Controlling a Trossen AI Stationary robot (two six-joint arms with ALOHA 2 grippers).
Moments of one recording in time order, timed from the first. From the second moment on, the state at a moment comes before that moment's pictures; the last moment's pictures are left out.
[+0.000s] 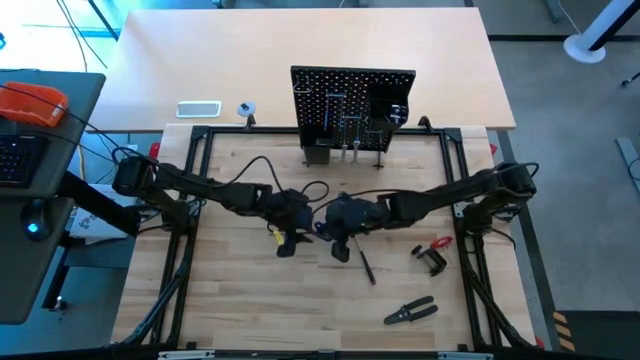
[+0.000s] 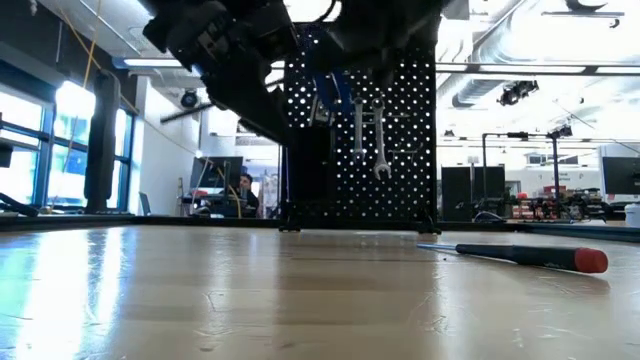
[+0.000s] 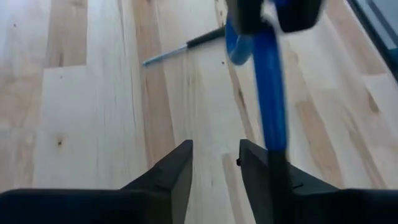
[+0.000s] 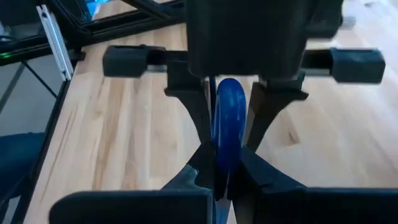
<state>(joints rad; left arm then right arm) -0.05 1.58 0.95 -0.18 0.17 0.04 0.17 1.66 1.19 -0.15 0.10 0.30</state>
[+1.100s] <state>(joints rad) -0.05 1.57 1.00 -0.23 0.14 0.08 0.18 1.66 1.23 -0.33 0.12 0.31</state>
